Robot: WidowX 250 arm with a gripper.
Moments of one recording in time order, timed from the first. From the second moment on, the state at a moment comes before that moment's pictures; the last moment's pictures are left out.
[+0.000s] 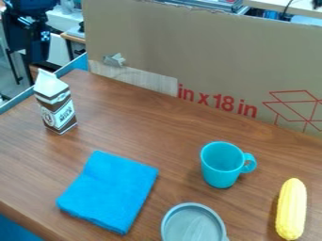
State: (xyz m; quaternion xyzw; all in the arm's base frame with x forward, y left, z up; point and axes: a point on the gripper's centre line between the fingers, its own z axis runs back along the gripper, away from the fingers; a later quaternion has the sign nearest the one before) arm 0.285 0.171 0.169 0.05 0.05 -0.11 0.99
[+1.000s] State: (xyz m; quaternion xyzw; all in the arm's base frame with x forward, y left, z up) arm 0.313 0.184 0.139 0.06 0.02 0.00 1.00
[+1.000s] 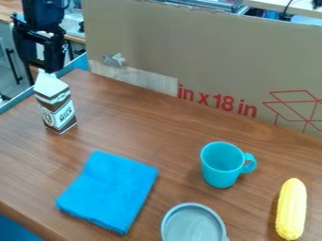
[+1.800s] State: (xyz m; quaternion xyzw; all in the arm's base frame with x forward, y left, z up) arm 0.307 0.186 0.092 0.02 0.09 -0.01 1.00
